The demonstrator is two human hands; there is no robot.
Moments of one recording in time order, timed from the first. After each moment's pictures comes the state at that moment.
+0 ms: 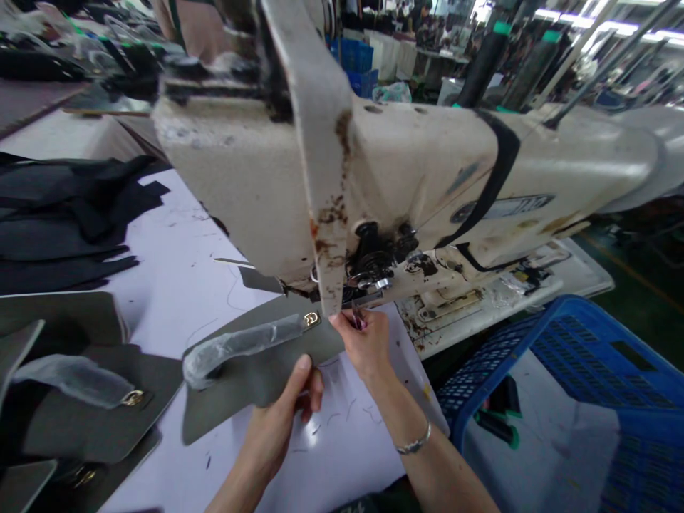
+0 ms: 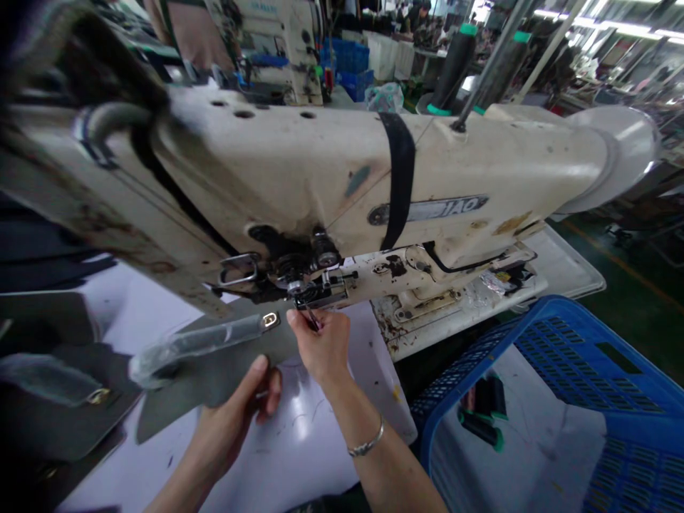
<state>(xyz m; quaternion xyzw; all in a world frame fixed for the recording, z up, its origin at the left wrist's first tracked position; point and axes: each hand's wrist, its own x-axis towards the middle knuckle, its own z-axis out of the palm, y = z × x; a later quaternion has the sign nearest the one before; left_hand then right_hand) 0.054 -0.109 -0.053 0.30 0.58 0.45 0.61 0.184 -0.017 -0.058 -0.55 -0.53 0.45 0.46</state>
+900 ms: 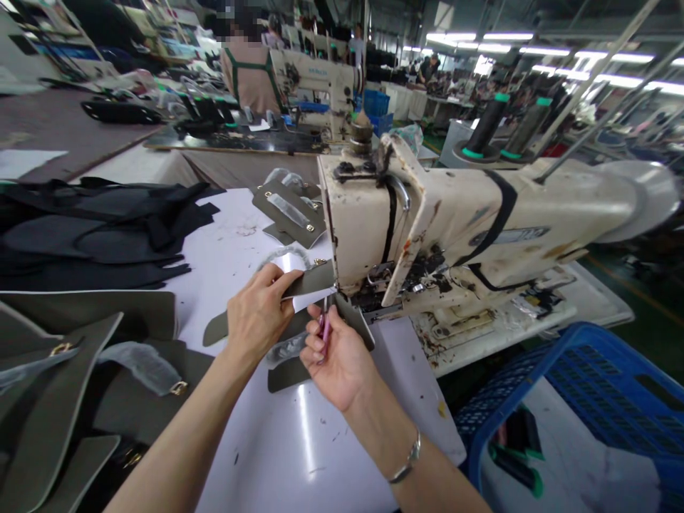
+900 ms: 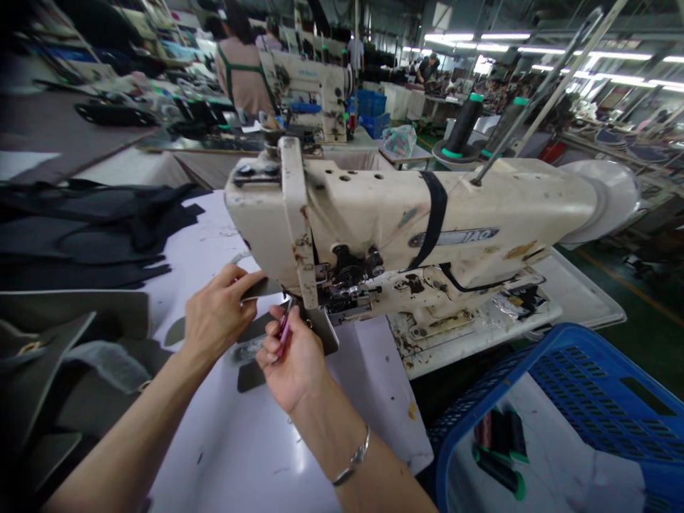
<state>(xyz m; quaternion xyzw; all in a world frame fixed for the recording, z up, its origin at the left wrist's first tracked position) -0.047 0.011 -0.011 0.70 0.67 0.20 -0.11 0.110 -0.024 0.003 -0.25 0.05 0.87 0.42</state>
